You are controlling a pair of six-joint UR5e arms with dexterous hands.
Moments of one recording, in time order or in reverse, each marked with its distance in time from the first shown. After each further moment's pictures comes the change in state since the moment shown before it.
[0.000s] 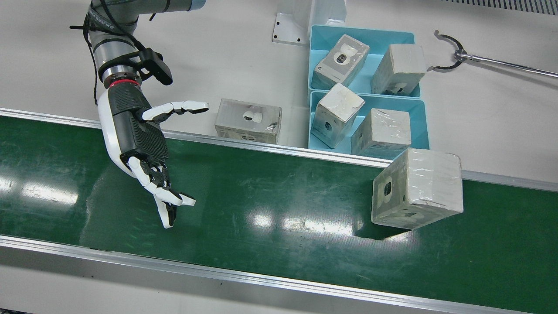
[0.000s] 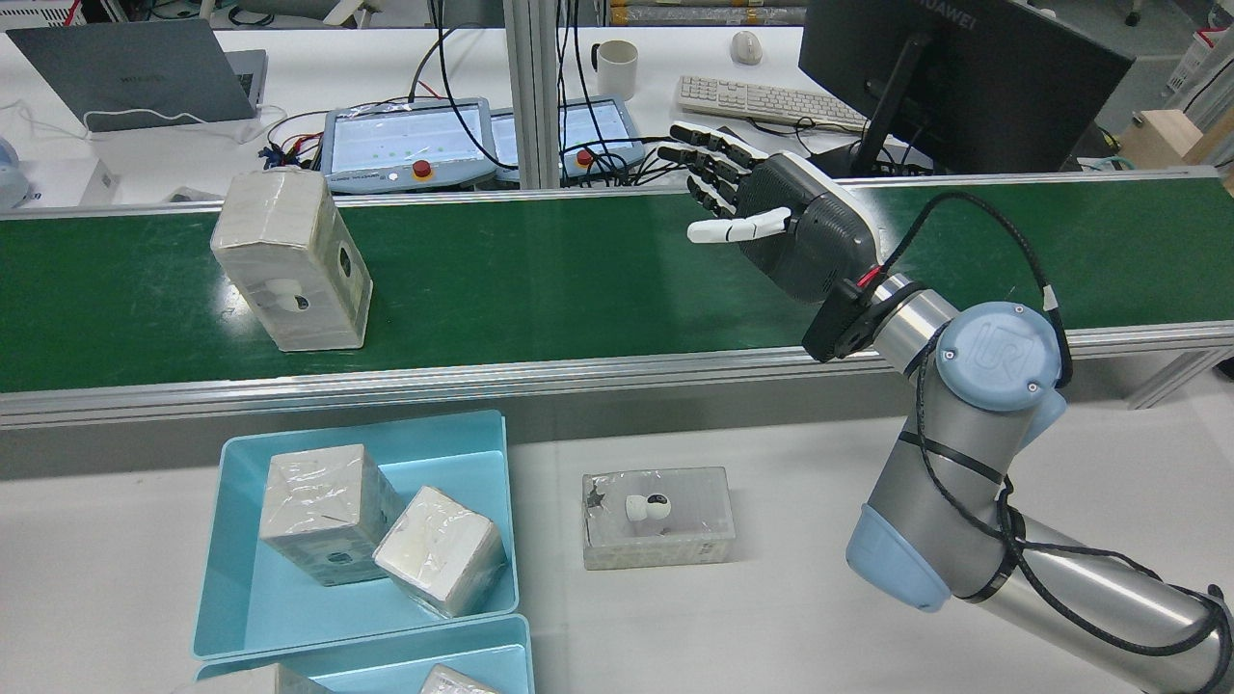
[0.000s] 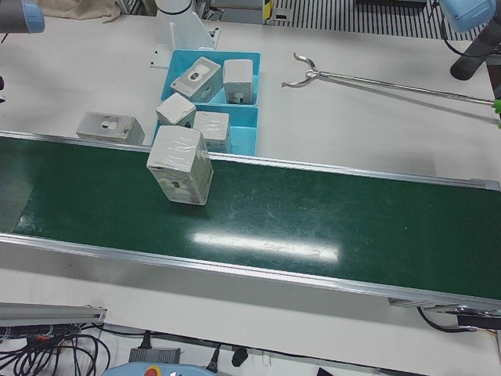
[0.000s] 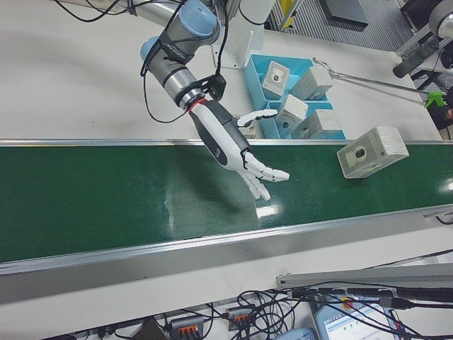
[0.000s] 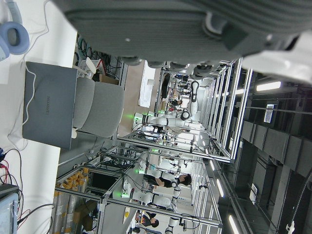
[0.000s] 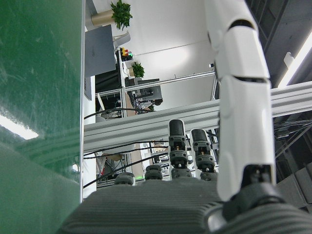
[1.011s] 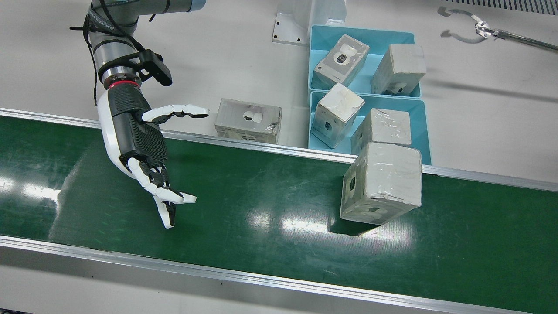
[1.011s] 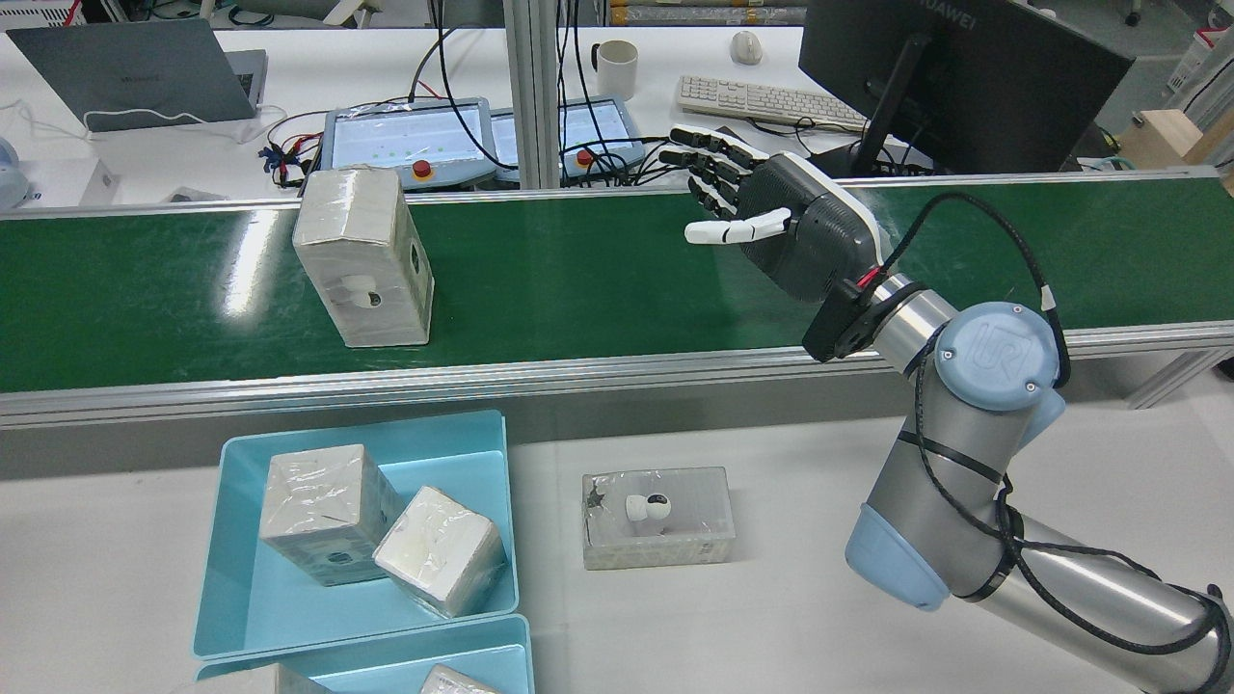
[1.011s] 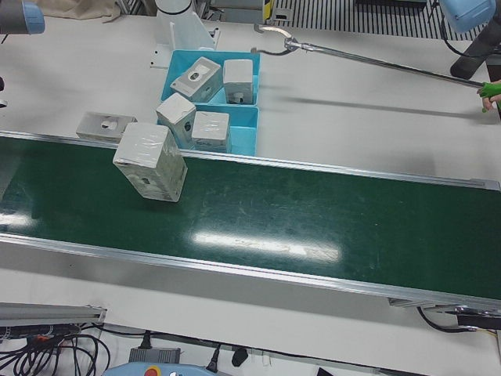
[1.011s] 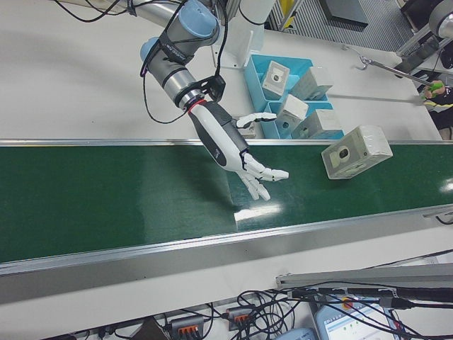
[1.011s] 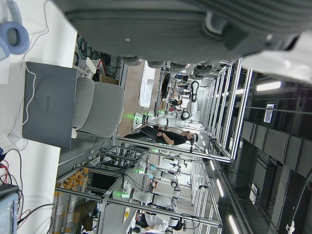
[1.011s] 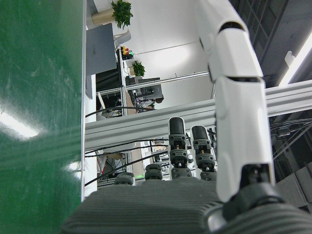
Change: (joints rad) left arm 0.000 0.000 0.000 0.000 0.000 0.000; right arm 0.000 0.000 -0.005 0.000 0.002 0.001
